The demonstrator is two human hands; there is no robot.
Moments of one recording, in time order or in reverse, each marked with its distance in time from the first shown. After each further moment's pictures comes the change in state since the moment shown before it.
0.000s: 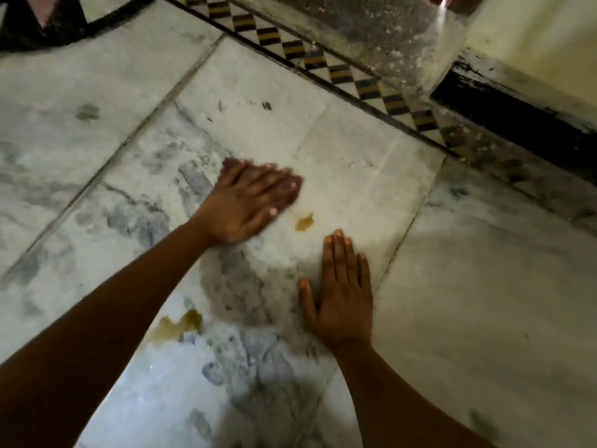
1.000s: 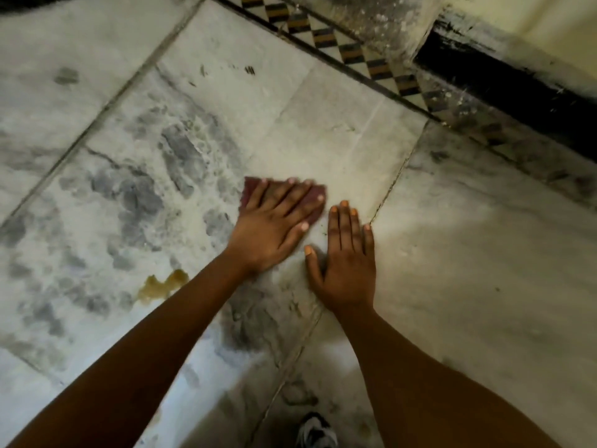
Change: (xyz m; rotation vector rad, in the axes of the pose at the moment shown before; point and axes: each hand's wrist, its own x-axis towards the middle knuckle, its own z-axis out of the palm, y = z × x) left_hand -0.014 0.119 0.007 -0.087 -0.024 -0.155; right_hand -0.012 0.030 -0.008 -0.036 0.005 0.036
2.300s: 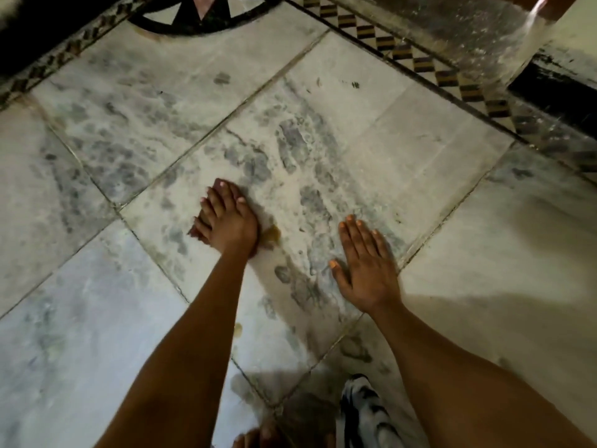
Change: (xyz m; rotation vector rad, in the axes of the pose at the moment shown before) left_hand -0.136 -0.060 -0.012 -0.298 0.154 -1.386; right_hand -0.040 -0.042 0.018 -0.100 -0.148 -0.421
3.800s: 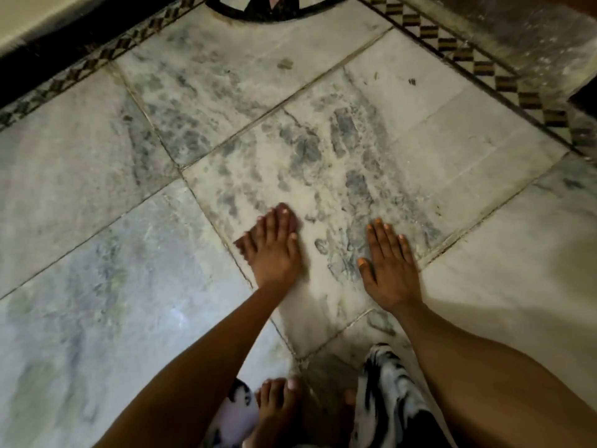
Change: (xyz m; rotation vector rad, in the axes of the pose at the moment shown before) left_hand -0.101 -0.072 0.005 0.104 -0.015 0.264; right_hand -0.029 -0.022 0.004 0.021 -0.044 -0.045
